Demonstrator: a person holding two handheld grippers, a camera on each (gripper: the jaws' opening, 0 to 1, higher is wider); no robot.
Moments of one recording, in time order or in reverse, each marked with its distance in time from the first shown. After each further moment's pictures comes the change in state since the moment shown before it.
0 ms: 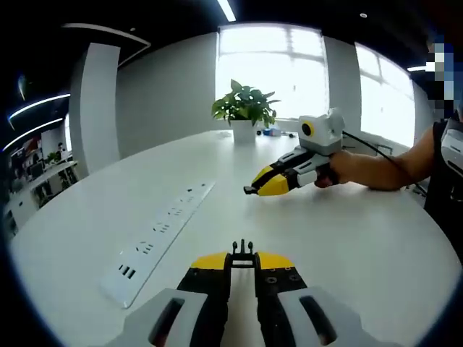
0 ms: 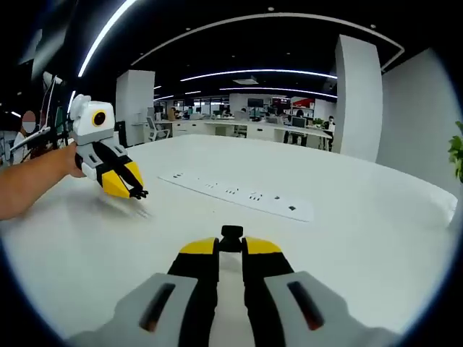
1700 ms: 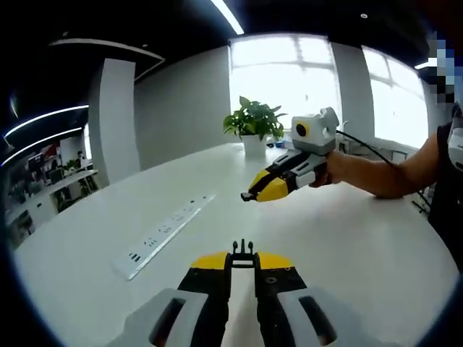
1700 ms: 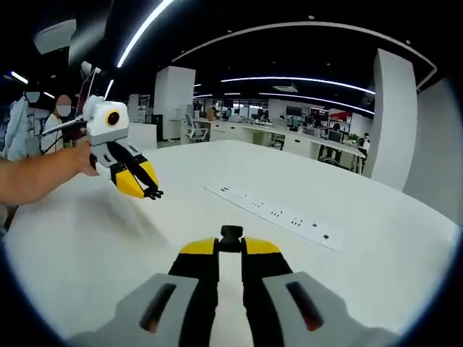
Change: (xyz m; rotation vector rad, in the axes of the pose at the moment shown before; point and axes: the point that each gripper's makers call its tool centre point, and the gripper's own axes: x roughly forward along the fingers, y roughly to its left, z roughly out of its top) left arm -0.046 -0.049 0.009 0.001 -0.078 0.127; right arm -0.022 0.056 0.036 -0.138 -0.034 0.223
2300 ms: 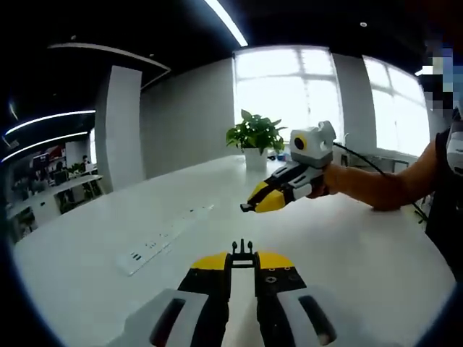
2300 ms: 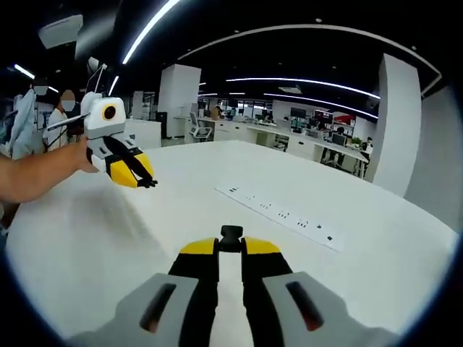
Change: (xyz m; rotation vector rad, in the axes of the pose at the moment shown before) left arm -0.022 -0.017 0.005 -0.027 -0.082 0.021; right arm -0.002 0.007 0.003 -0.030 0.007 0.006
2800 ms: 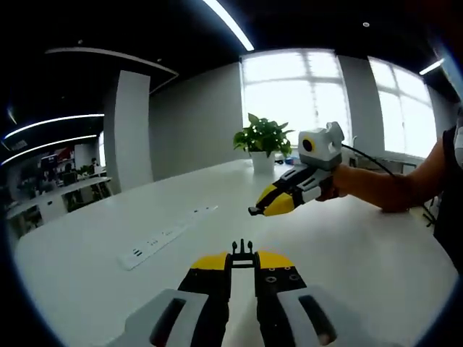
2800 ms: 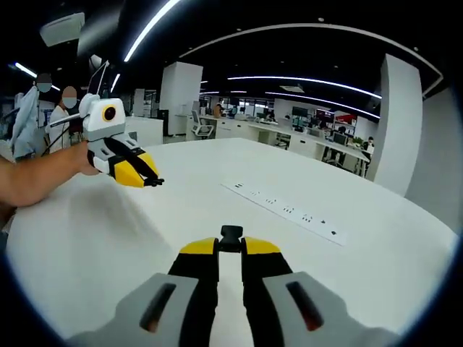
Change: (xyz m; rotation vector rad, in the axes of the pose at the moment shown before) left arm 0.001 -0.001 -0.005 -0.012 -0.032 0.056; right arm -0.004 0.012 -0.003 -0.008 0.008 0.009
